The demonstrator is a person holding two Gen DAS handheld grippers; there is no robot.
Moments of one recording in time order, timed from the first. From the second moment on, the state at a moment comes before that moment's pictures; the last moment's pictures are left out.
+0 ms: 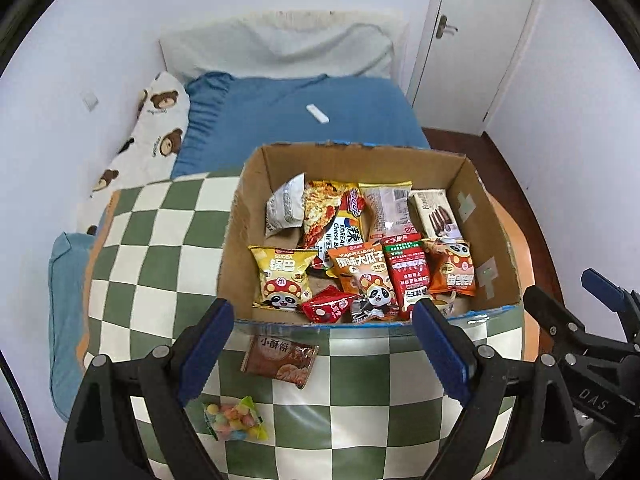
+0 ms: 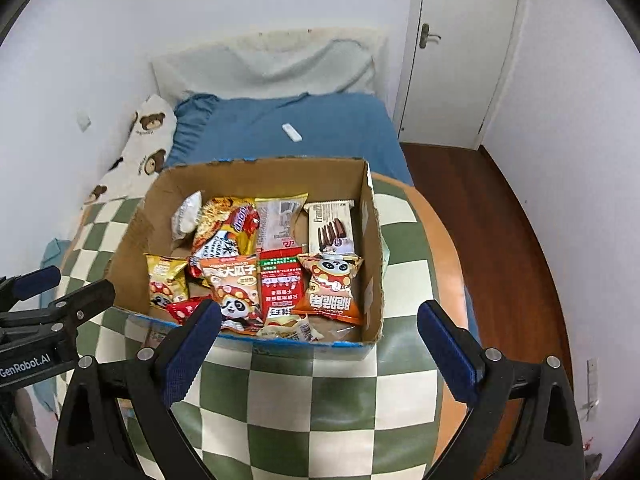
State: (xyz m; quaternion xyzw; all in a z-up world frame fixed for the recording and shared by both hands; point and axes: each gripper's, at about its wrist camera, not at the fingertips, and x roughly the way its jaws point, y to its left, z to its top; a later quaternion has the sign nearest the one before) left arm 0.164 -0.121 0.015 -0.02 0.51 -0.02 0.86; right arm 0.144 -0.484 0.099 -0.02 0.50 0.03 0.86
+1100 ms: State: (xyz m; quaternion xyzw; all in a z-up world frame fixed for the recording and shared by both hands) left arm 0.077 0.031 -0.120 -0.07 0.61 0.16 0.77; right arm 0.112 -0.337 -0.063 0.00 0.60 0.23 0.77
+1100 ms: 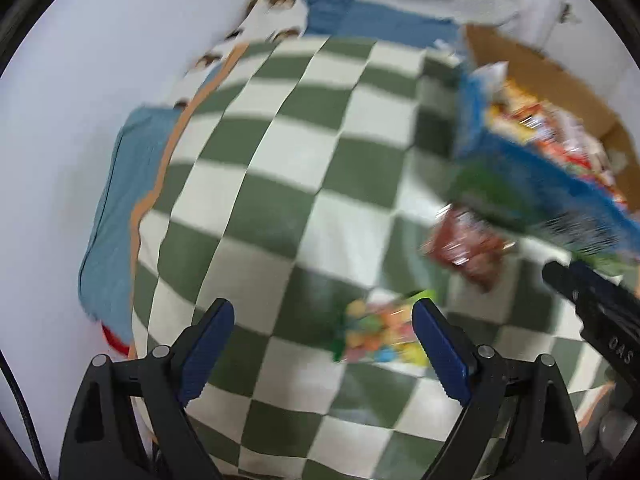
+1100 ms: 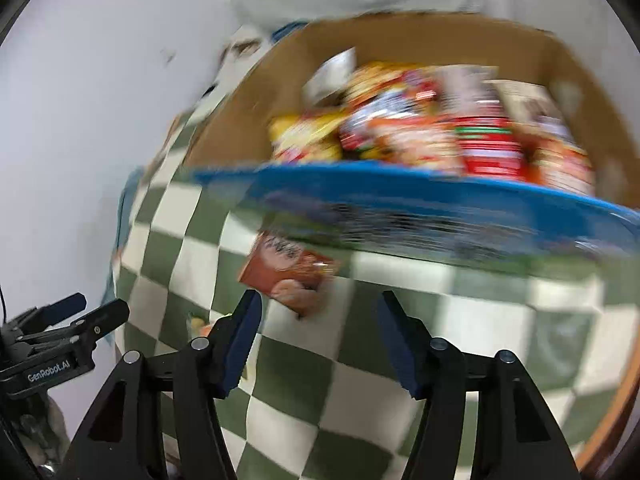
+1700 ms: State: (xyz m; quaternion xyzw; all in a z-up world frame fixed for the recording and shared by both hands) left arm 0.033 0.081 -0.252 -0.49 0.66 0.09 0.56; right arm 0.094 -0.278 -0.129 -0.07 0.66 0.32 0.68
